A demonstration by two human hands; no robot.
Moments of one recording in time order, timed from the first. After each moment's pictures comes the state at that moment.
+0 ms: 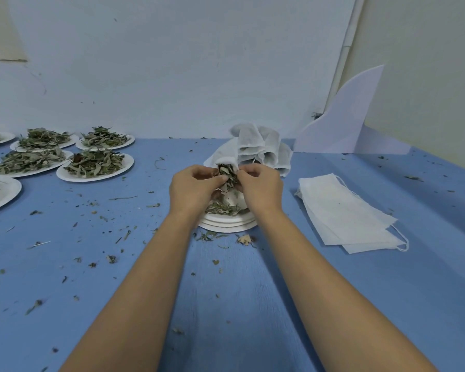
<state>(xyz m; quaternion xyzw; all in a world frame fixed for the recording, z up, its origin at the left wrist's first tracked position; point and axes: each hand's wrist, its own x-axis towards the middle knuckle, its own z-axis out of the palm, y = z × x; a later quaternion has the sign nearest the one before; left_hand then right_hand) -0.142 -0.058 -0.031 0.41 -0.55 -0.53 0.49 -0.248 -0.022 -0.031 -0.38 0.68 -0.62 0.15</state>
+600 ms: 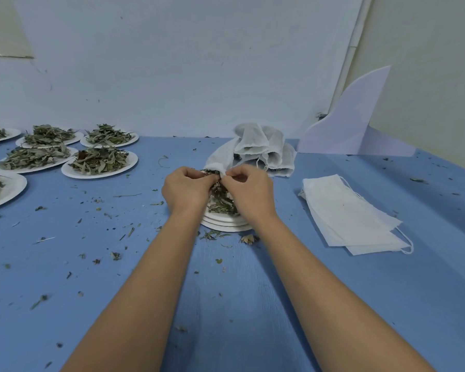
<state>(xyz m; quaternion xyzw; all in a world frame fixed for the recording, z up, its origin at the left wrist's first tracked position) -0.140 -0.060 -0.031 0.54 -0.51 -0.41 0.52 -0.231 -0.016 -0.034 -0.47 0.66 -0.57 0.14</state>
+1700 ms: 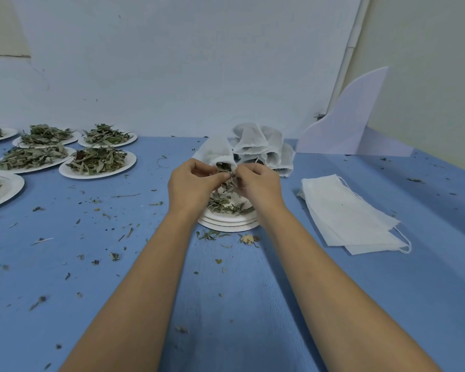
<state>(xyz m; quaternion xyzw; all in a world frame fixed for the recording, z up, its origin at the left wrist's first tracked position) -0.135 -0.059 -0.030 0.42 -0.58 -0.47 0.52 -0.245 -0.019 -0.028 -0.36 0.60 -0.65 0.28</state>
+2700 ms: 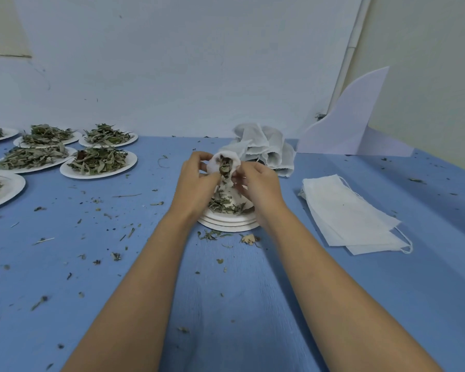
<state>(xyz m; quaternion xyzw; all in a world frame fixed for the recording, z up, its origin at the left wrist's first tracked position) -0.133 -0.061 -0.028 0.36 -0.67 -0.44 0.48 -0.243 -0.021 -0.028 -0.36 0.55 -0.67 0.33</state>
